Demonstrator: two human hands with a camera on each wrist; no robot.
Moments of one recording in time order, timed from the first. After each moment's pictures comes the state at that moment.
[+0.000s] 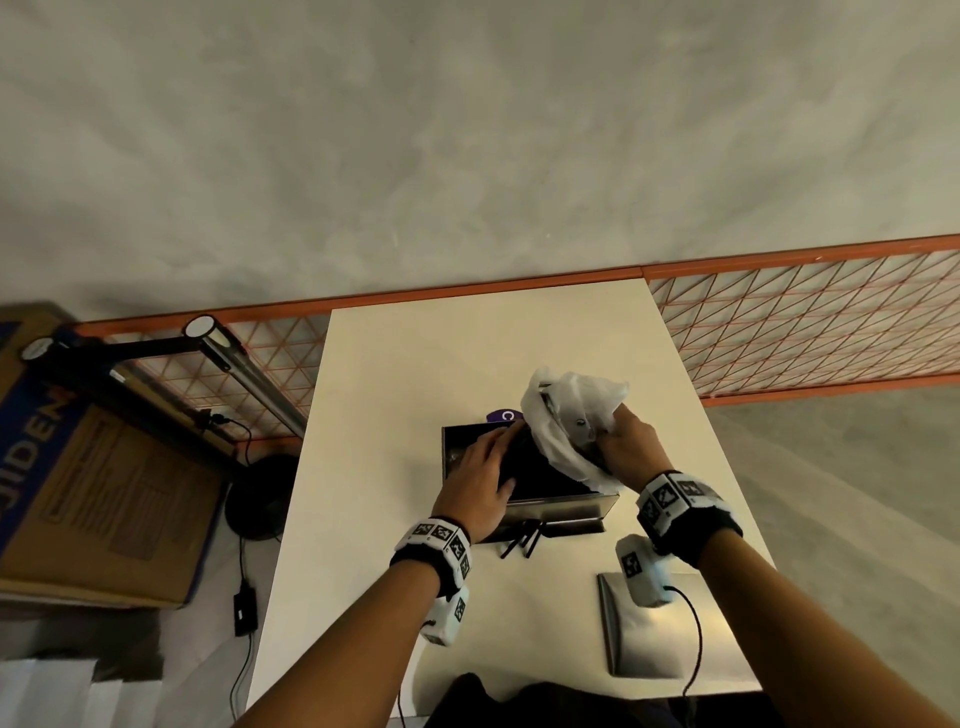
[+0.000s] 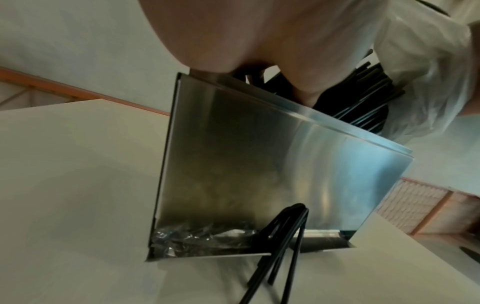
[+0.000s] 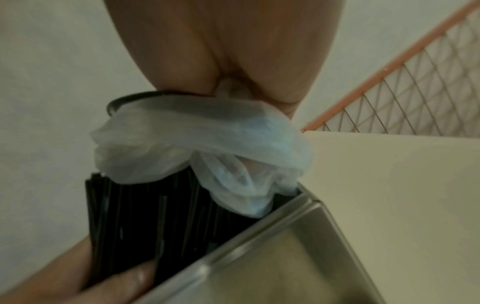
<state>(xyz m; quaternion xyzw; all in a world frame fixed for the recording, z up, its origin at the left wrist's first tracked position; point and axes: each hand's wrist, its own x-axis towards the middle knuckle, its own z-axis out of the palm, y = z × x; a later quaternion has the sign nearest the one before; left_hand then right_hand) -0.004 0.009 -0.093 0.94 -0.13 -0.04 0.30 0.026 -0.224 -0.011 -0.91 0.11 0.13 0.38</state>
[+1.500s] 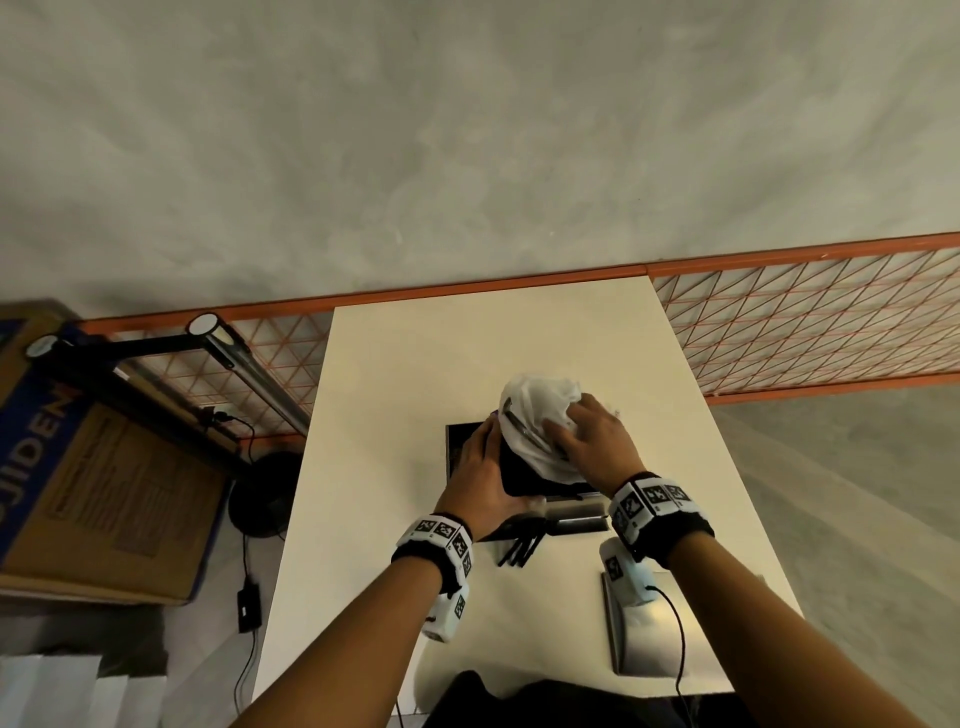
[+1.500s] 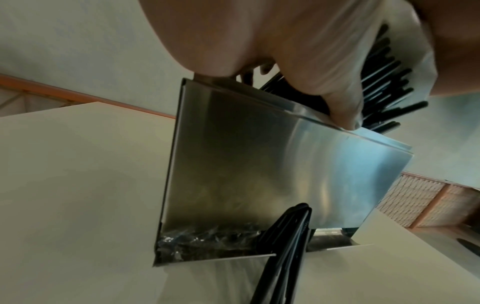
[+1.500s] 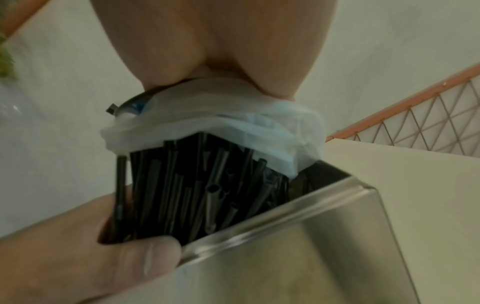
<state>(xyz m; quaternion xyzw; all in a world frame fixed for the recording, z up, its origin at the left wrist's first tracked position) 0.000 0.010 -0.099 0.93 -0.10 -0.05 0.35 0.023 -0.188 -0.017 -0.92 -0.06 0.02 0.39</state>
